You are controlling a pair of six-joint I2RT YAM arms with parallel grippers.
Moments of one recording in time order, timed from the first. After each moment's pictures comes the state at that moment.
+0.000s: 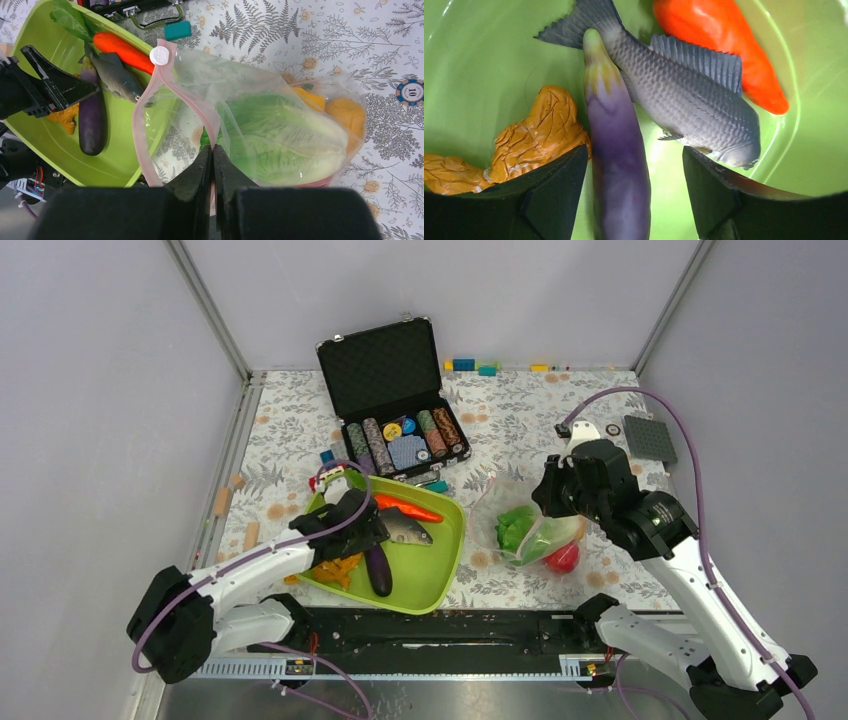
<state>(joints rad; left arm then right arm) -0.70 1.09 0.57 -0.50 -0.28 -1.06 0.57 0.89 1.16 -0.96 0.09 0.40</state>
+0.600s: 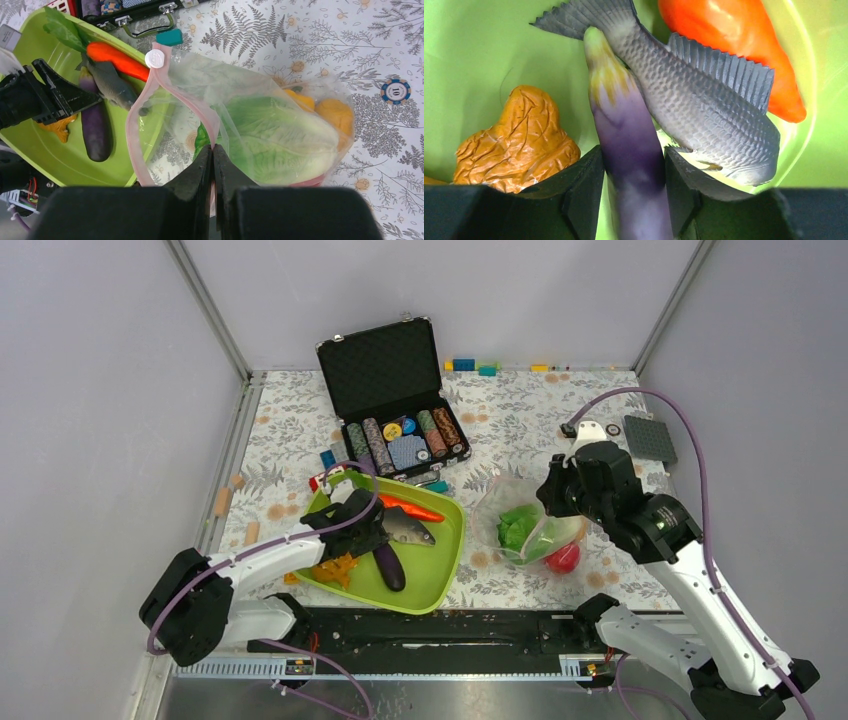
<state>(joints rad) -0.70 1.21 0.56 -0.41 -0.24 -1.09 0.57 0.87 1.16 -0.96 0.13 0.40</state>
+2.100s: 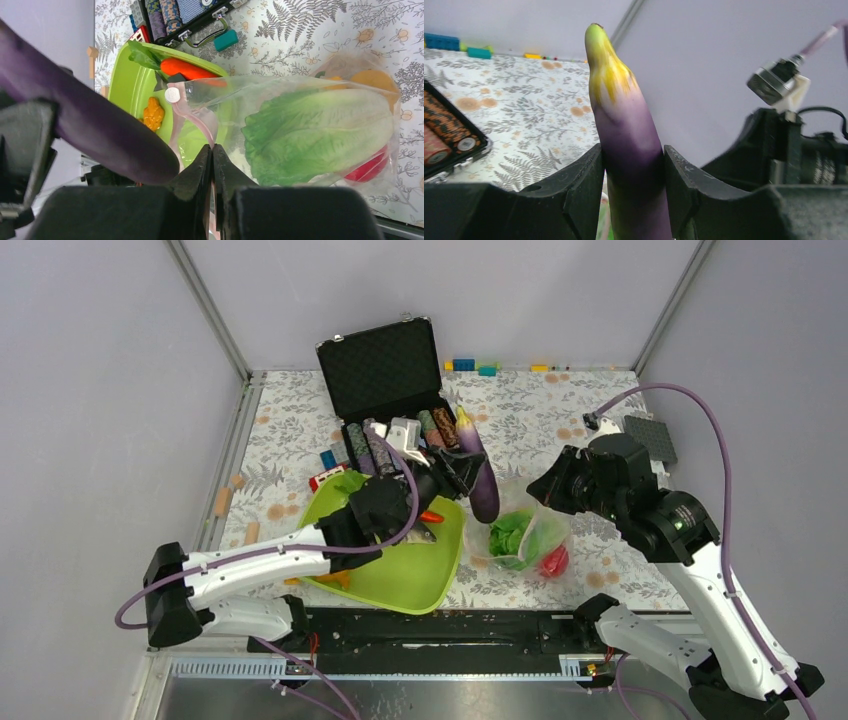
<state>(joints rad) -1.15 1.20 0.98 0.35 -0.51 -0.55 0.56 0.89 1.28 -1.01 0.03 0.72</state>
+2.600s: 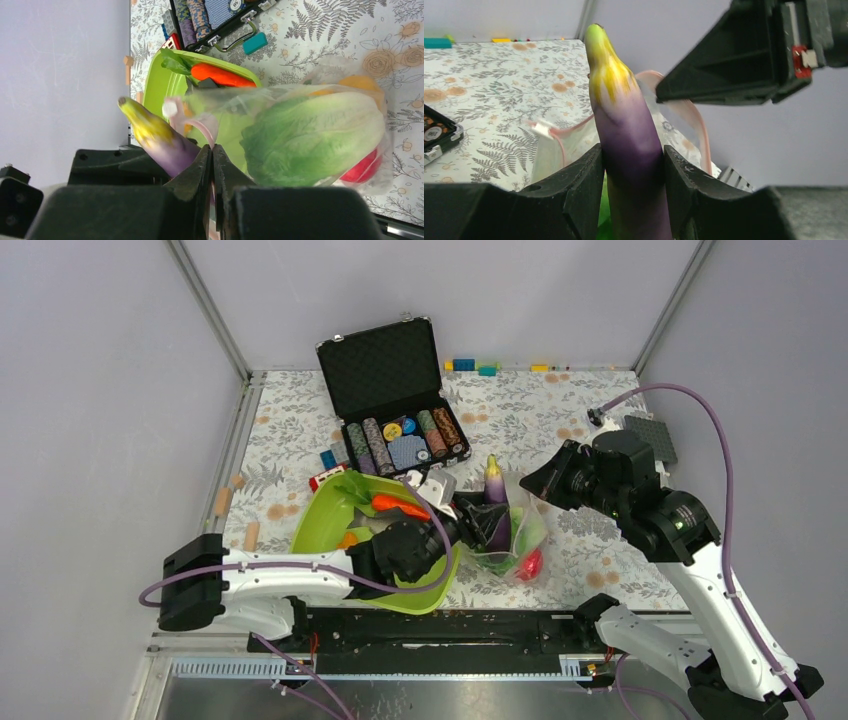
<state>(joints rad) -1.33 1.30 0.78 0.68 -0.54 -0.37 0.55 0.89 1.28 -0.95 -0.02 0.84</state>
